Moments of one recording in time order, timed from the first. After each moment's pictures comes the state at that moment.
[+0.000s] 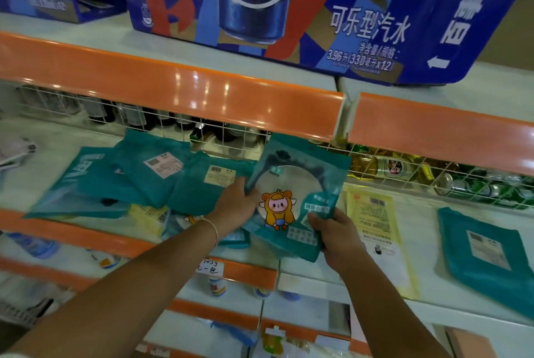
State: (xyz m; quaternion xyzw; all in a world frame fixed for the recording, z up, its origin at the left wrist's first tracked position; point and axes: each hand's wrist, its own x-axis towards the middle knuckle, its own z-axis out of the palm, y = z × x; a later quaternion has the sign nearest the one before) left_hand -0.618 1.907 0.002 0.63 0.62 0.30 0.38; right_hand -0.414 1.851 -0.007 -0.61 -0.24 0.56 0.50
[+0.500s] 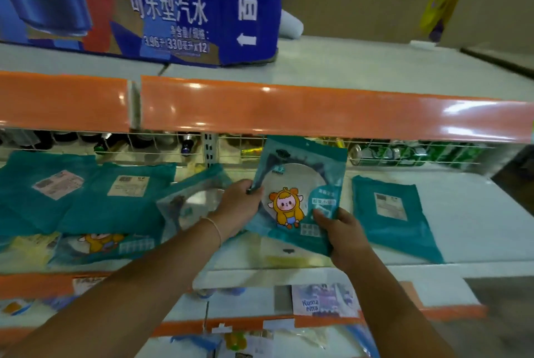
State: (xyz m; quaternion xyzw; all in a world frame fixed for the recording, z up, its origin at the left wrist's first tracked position) left_hand -0.431 1.881 0.009 0.61 0.55 0.31 0.48; right_hand -0.245 1.785 -0.007 -0.61 -0.15 0.52 0.58
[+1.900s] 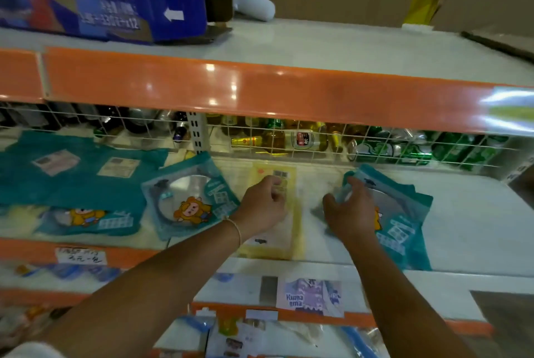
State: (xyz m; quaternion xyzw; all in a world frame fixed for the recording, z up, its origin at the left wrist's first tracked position) left_hand -0.349 1.839 0.008 0.71 0.54 0.26 0.38; right_hand -0.176 1.790 0.006 -0.79 -0.45 0.15 0.39
